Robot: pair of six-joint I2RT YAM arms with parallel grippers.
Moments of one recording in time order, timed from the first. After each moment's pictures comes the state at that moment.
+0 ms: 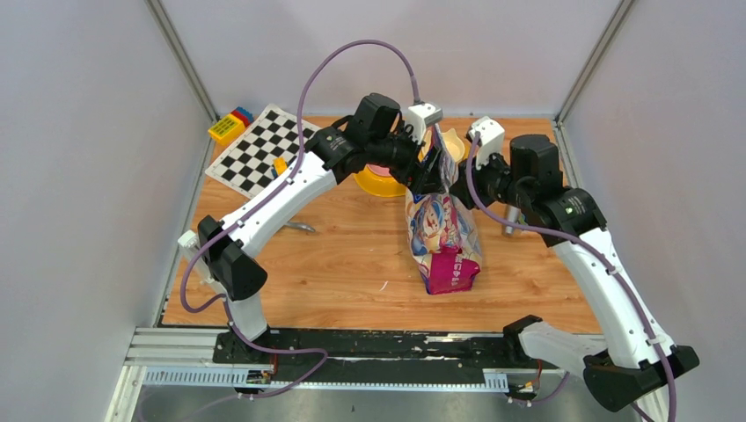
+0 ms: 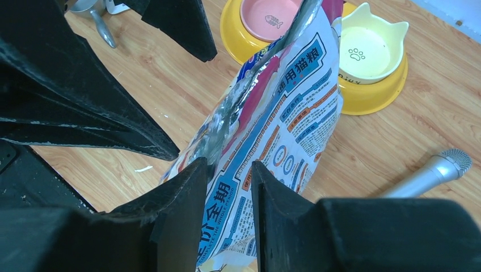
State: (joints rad) left arm -0.79 1.80 1.95 -0.71 0.47 -0.14; right arm 0.41 1.08 1.35 -0.79 -0.23 -0.11
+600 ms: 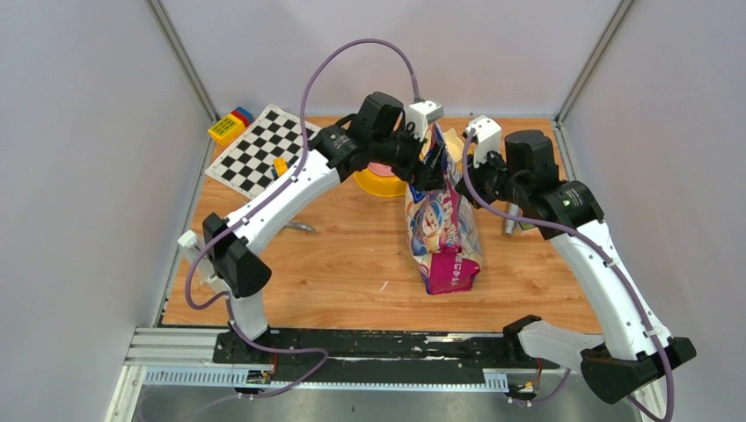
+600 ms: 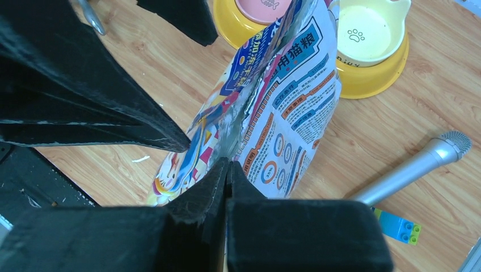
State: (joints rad) left arm -0.79 1.82 1.97 -0.71 0.43 -0.17; right arm 0.42 1.13 1.41 -0.86 -0.19 -0.10
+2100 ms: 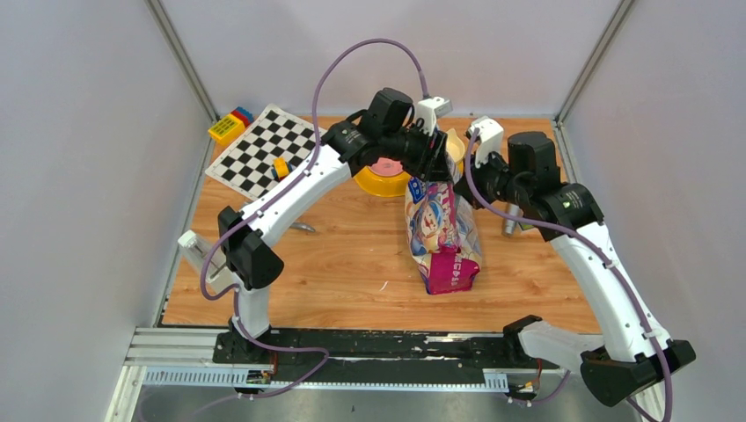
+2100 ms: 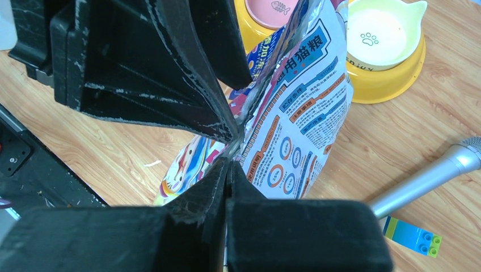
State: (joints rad) left arm -0.79 1.92 2.07 -0.70 0.50 -0.26; right arm 0.41 1.12 1.38 -0.83 -0.26 -0.07
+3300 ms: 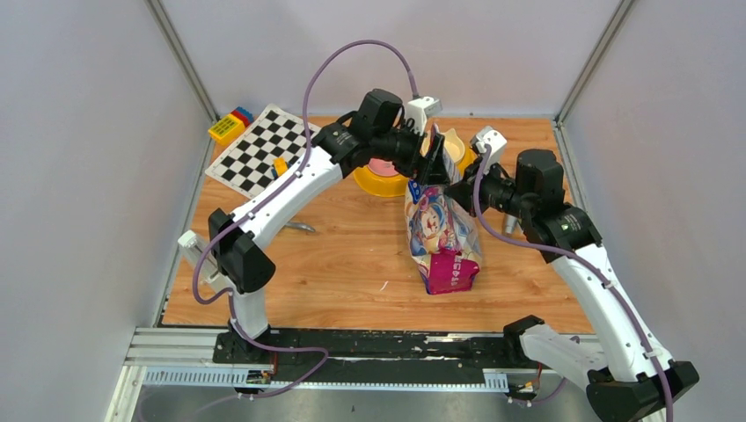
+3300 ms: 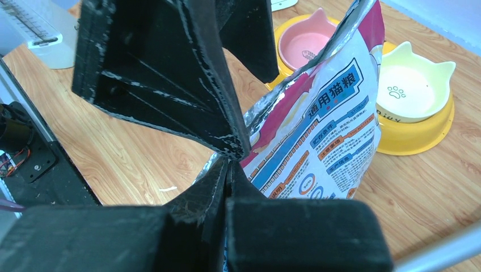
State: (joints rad) left arm -0.77 1.87 1.99 -0.67 0.51 -0.27; right arm 0.39 0.99 1.16 -0.56 -0.42 -0.06
